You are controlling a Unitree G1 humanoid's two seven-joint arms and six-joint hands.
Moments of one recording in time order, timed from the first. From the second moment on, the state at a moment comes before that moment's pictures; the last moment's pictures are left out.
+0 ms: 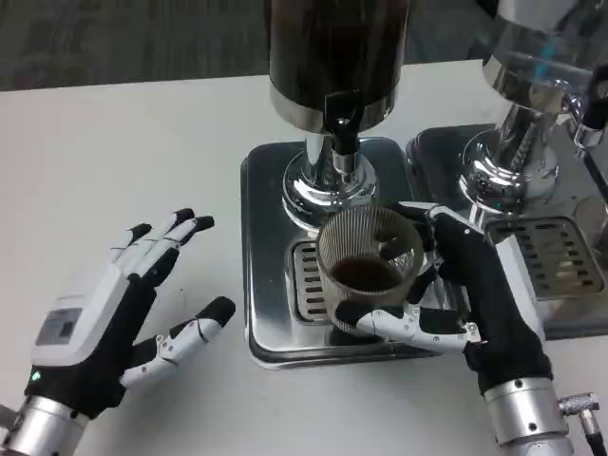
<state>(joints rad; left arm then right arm) 0.01 0.55 -0.14 0.51 0.64 -0.73 0.44 0.07 -0.05 0.14 0.19 -0.31 -0.48 -0.15</state>
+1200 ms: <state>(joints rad) 0.42 0.64 -0.07 0.13 0.68 -0.66 0.38 0.28 -0.15 0.21 -0.26 -0.20 -0.30 0.16</state>
